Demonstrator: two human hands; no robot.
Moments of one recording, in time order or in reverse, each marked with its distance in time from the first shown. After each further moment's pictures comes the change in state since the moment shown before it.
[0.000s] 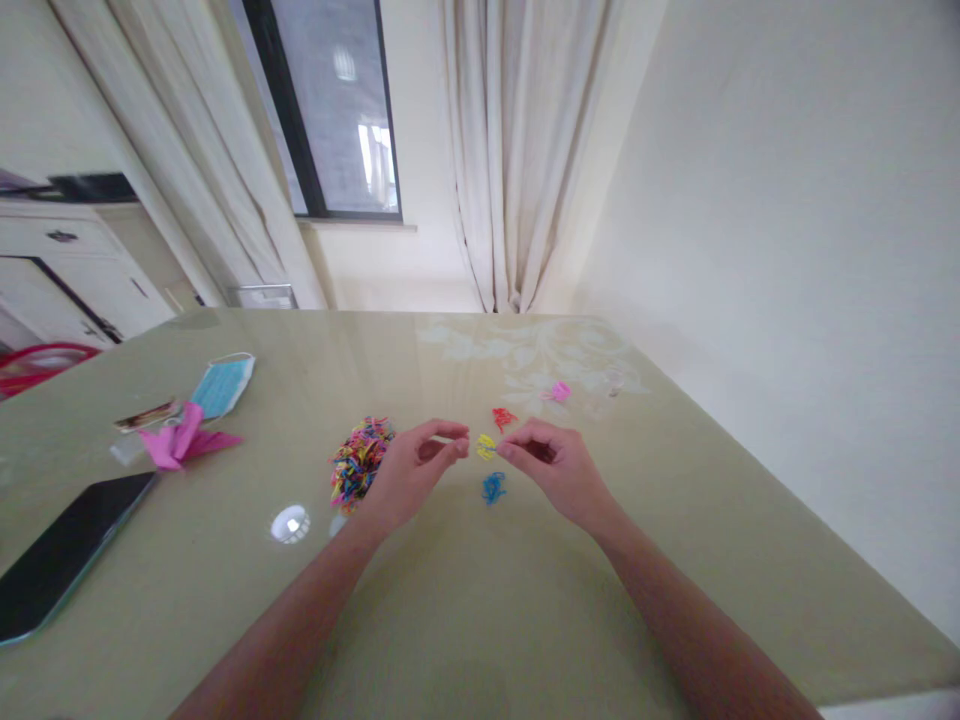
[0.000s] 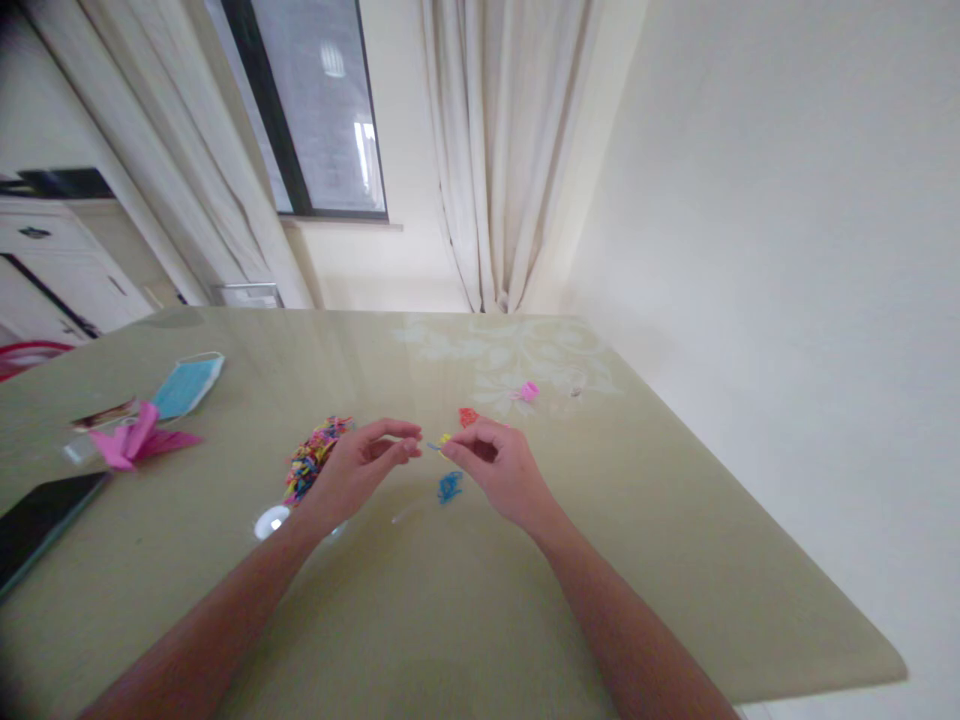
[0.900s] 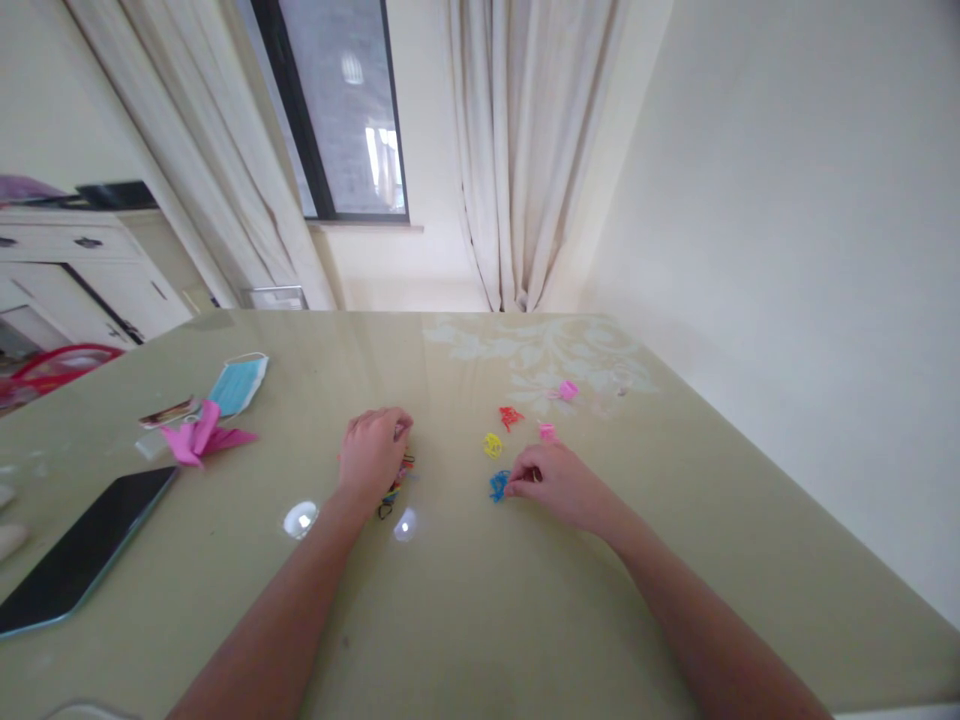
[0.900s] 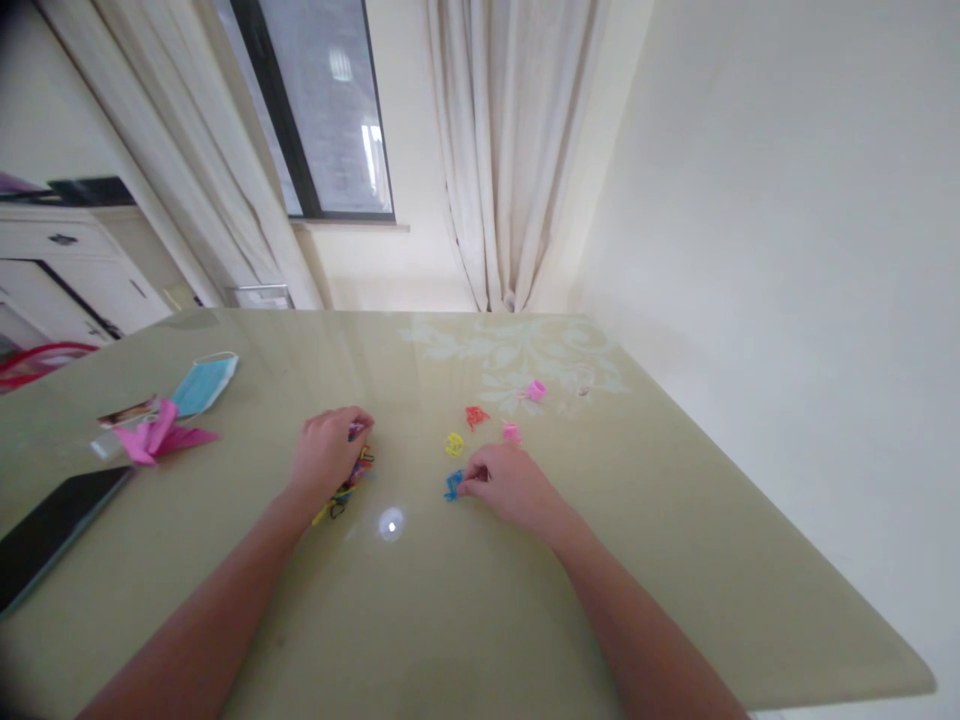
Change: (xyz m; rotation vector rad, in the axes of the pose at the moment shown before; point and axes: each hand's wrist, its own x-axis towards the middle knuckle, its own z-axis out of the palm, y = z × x) left_hand 0.015 -0.034 -0.046 0.951 0.266 -0.071; right_hand 0.001 0.025 -0.004 -0.534 -0.395 0.169
